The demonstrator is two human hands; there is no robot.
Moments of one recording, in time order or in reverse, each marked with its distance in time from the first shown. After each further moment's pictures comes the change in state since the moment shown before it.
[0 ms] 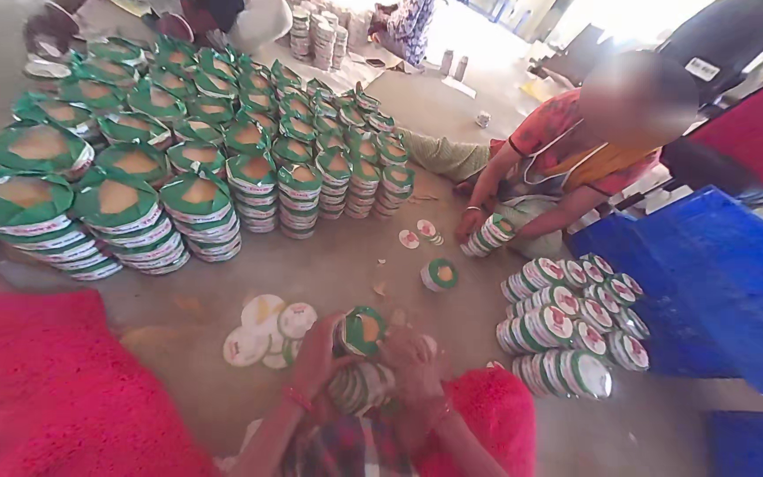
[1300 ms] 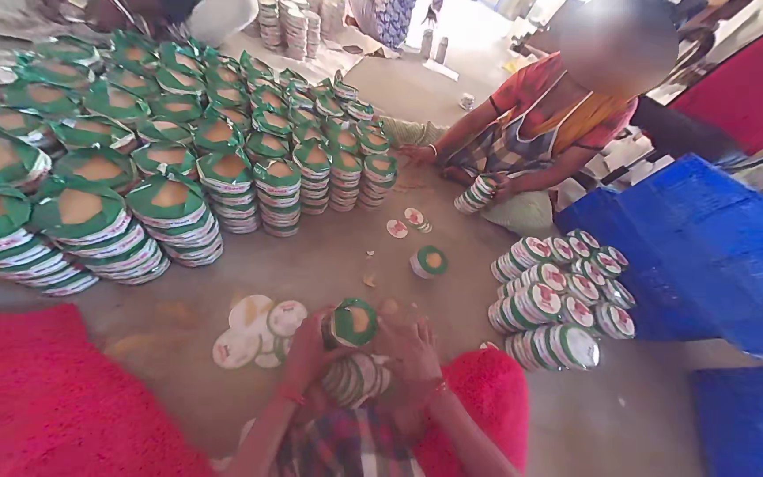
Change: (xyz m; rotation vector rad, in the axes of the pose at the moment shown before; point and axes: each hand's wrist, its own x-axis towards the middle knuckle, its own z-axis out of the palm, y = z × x) left_hand 0.003 0.002 0.000 -0.040 -0.038 -0.091; right_hand 0.007 -0.008 -0.020 0.029 0.053 0.178
